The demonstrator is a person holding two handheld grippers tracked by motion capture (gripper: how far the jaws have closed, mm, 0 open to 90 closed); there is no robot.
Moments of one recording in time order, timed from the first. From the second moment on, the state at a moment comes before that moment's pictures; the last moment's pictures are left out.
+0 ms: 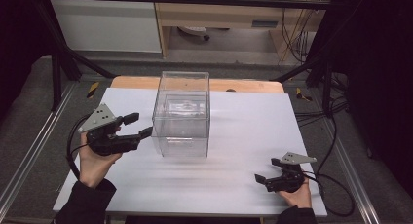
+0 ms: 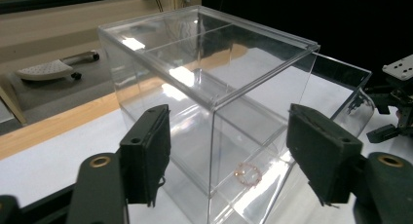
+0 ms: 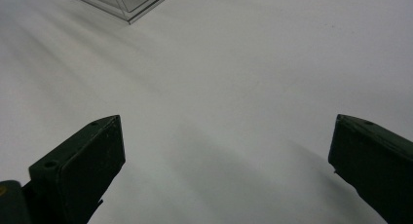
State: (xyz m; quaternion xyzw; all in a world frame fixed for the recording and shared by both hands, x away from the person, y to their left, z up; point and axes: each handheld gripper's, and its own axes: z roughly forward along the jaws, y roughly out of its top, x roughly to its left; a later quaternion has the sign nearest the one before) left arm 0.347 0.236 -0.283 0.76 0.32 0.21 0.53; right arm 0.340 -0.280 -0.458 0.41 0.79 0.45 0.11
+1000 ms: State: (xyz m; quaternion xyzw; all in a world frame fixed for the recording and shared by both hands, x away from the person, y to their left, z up) left arm 0.347 0.279 -0.380 0.78 0.38 0.20 0.46; right arm 0.340 -0.280 -0.458 0.41 0.79 0.45 0.11
